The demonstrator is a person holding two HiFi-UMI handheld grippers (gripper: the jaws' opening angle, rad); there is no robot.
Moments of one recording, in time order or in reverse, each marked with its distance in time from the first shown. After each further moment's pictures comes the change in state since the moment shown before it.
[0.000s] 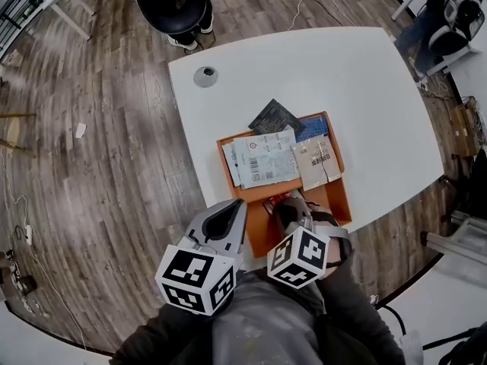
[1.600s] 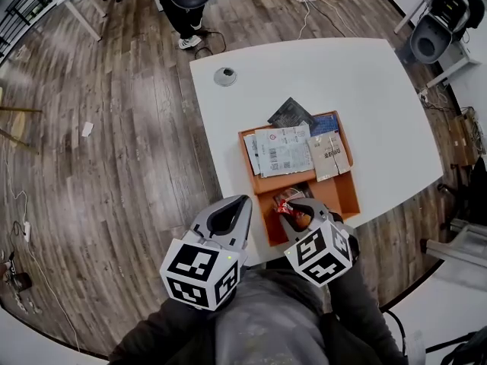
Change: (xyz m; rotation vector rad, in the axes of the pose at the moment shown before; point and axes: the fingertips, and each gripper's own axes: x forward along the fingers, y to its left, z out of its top) left arm -0.040 0.009 0.001 0.020 -0.055 -0.006; right arm -0.033 0.026 0.025 0.181 -0.139 0.116
